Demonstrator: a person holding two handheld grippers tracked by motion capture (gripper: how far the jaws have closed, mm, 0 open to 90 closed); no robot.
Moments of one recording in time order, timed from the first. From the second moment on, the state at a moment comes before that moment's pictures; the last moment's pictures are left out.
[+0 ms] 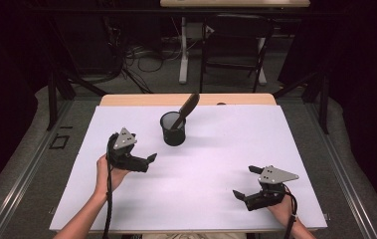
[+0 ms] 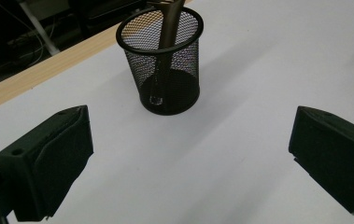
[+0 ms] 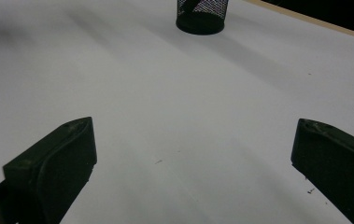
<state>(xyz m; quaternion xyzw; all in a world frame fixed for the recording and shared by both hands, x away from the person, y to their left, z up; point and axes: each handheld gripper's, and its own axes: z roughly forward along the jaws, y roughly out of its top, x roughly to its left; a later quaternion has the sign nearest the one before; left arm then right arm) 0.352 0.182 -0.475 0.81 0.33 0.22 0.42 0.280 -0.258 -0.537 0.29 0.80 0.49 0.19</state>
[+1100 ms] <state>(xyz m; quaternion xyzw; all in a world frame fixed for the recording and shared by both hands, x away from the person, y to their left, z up) 0.298 0.219 -0.501 0.79 0.37 0.24 0.43 0.279 -0.258 -0.536 0.29 0.80 0.49 0.19</state>
